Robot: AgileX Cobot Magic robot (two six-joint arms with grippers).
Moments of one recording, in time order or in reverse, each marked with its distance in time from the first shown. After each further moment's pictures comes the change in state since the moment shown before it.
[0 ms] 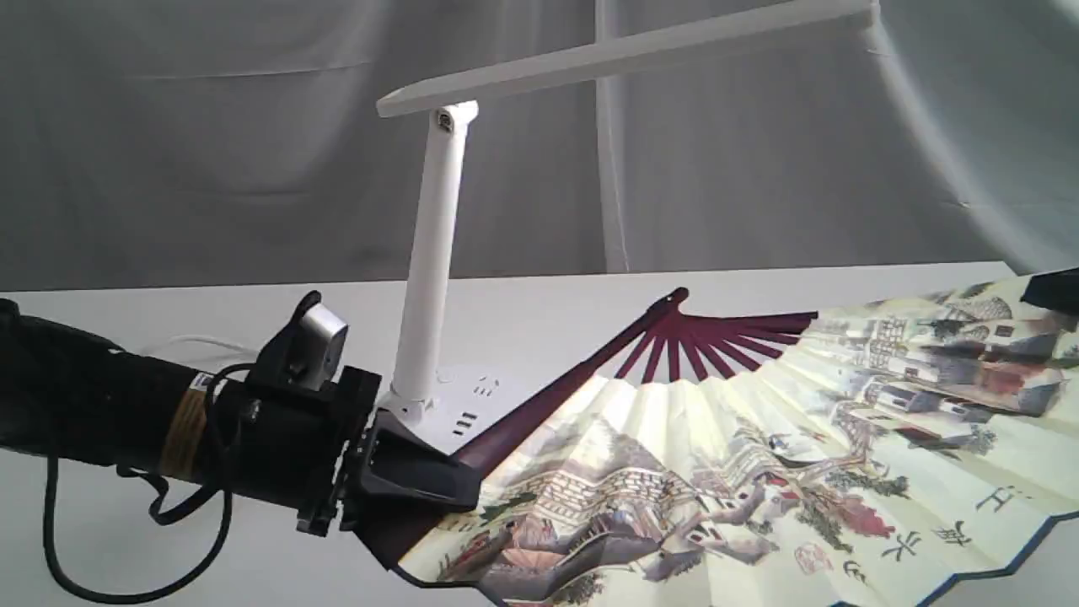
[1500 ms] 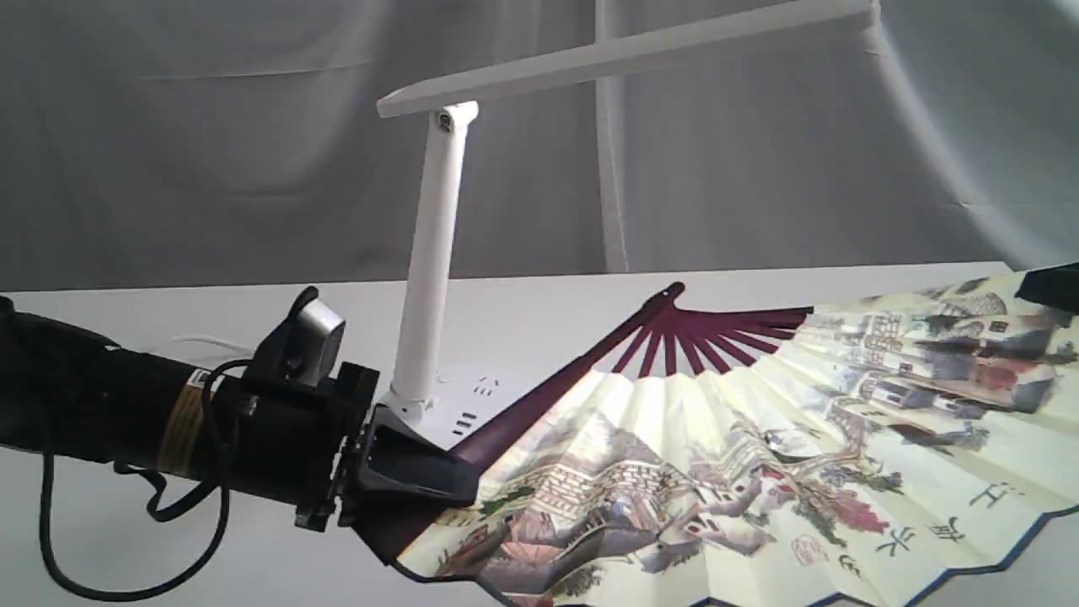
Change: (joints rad) left arm 0.000 0.003 0.000 0.000 0.000 0.000; right arm 0.000 0.000 0.000 0.003 0.000 0.000
